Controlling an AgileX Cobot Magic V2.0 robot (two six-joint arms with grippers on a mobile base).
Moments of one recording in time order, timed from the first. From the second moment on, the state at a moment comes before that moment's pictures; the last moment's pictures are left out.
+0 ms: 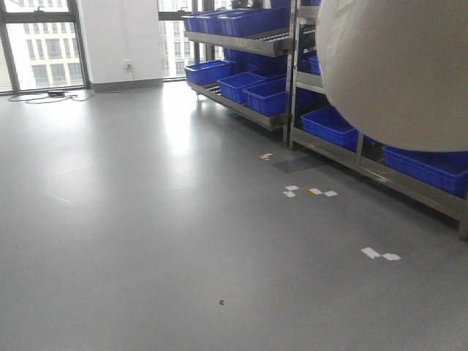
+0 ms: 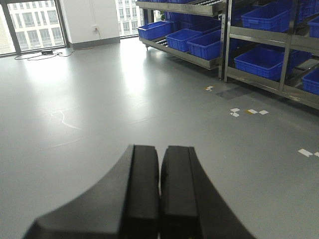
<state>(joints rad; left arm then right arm) -0.10 -0.01 0.01 0.00 0.16 0.04 0.45 0.77 -0.80 -0.05 0.66 0.11</state>
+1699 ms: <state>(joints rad) -0.10 -0.01 0.01 0.00 0.16 0.04 0.45 0.77 -0.80 -0.05 0.66 0.11</state>
